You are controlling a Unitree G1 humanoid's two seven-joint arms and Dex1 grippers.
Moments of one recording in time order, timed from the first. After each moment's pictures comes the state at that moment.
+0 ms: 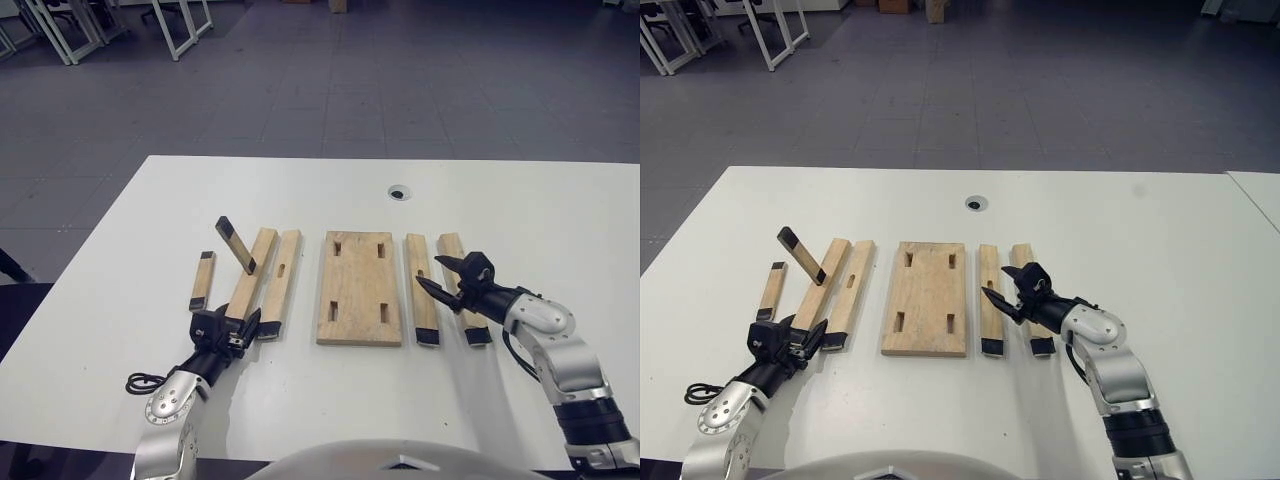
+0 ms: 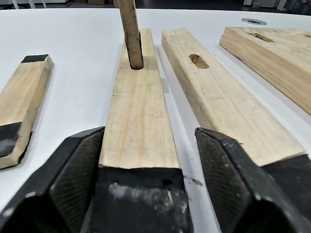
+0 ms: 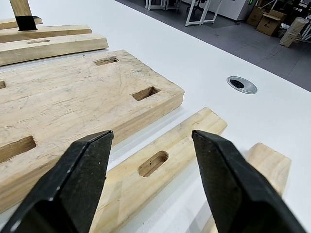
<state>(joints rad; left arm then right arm) 0.39 0.28 0.16 -0.12 -0.23 0.09 -0.42 -0.03 -0.49 0.08 -0.12 0.18 0.24 0.68</state>
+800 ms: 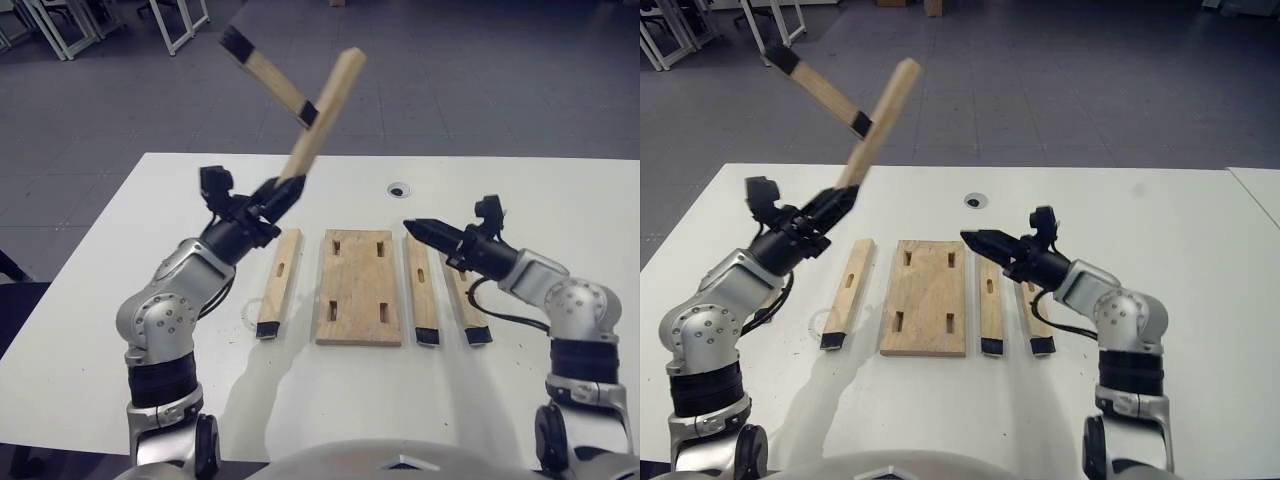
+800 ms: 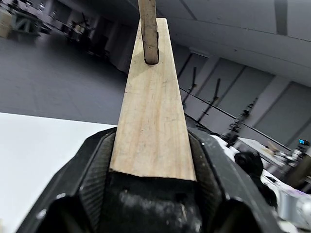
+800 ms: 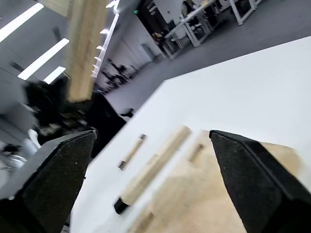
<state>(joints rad) -0.25 0.30 0.23 -0.30 -0.99 0.81 -0.42 -0.41 -0.33 -0.24 0.01 0.99 1.03 0.69</state>
